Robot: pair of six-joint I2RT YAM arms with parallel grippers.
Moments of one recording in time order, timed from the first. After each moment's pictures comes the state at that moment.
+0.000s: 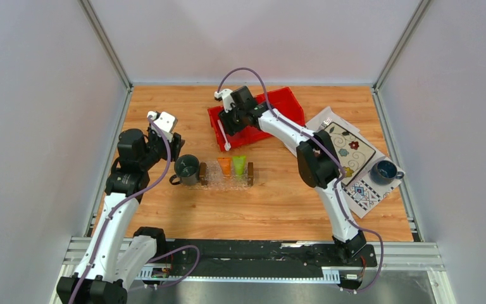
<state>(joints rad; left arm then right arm) -0.08 0.82 0.77 -0.27 0.33 0.25 0.65 2.34 2.05 -0.47 -0.20 -0.09</state>
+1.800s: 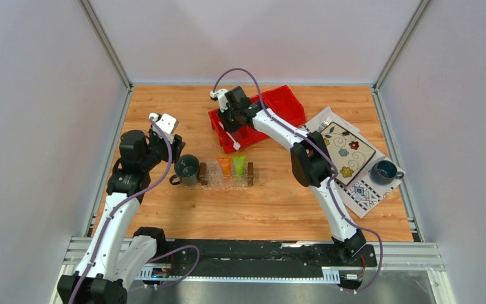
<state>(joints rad) -0.08 0.82 0.75 -0.26 0.33 0.25 0.67 2.44 2.19 -0.55 -0.15 -0.07</state>
